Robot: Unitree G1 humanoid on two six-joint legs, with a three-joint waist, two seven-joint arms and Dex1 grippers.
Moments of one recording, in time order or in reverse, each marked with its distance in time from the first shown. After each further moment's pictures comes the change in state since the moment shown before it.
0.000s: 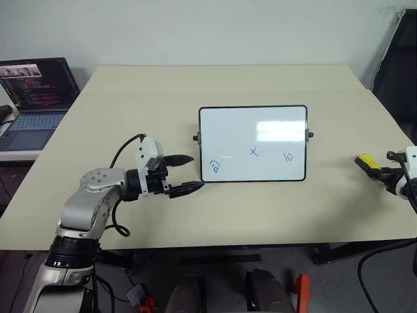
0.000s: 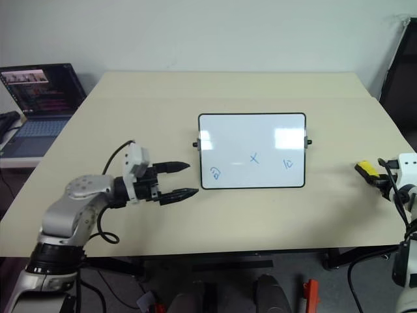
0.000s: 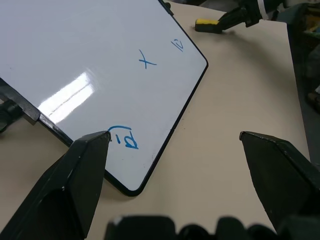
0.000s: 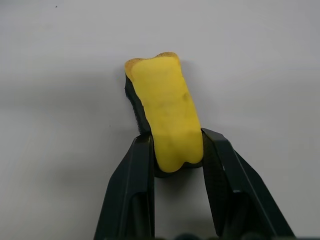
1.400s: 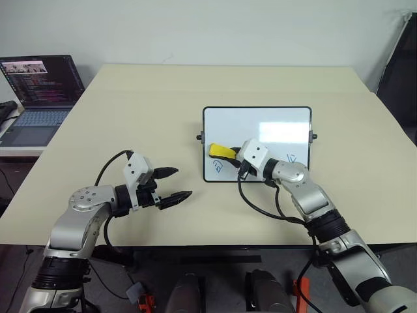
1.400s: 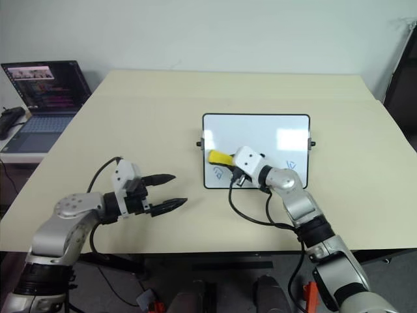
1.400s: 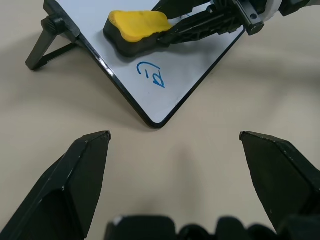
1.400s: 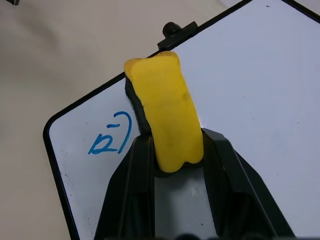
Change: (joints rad) left arm 0.163 0.022 0.049 -0.021 0.046 -0.050 0.068; right arm 0.091 0.570 0.588 -0.943 -0.225 -0.036 -0.176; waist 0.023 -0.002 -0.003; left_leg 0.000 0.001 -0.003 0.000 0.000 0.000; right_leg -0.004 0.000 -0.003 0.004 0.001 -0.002
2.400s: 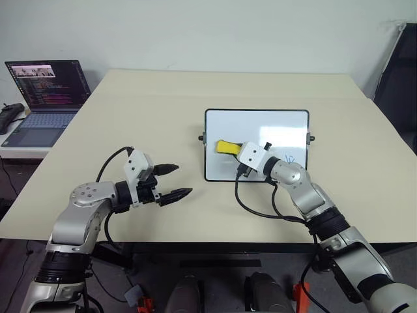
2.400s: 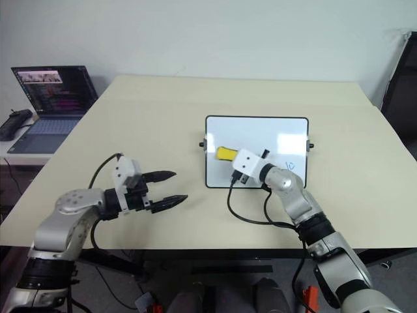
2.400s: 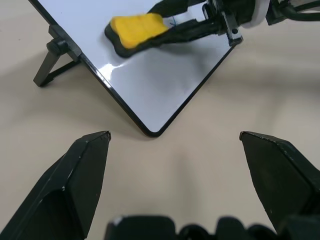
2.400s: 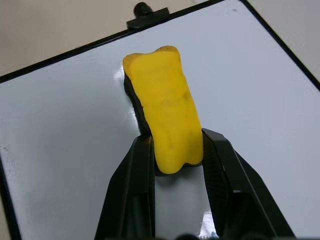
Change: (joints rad) left arm -0.057 -0.008 -0.013 0.059 0.017 -0.027 -0.021; right arm -0.026 -0.024 0.028 0.079 -0.149 -0.079 -0.151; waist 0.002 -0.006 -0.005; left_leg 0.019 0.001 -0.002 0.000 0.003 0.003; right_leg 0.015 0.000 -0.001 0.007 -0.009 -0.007
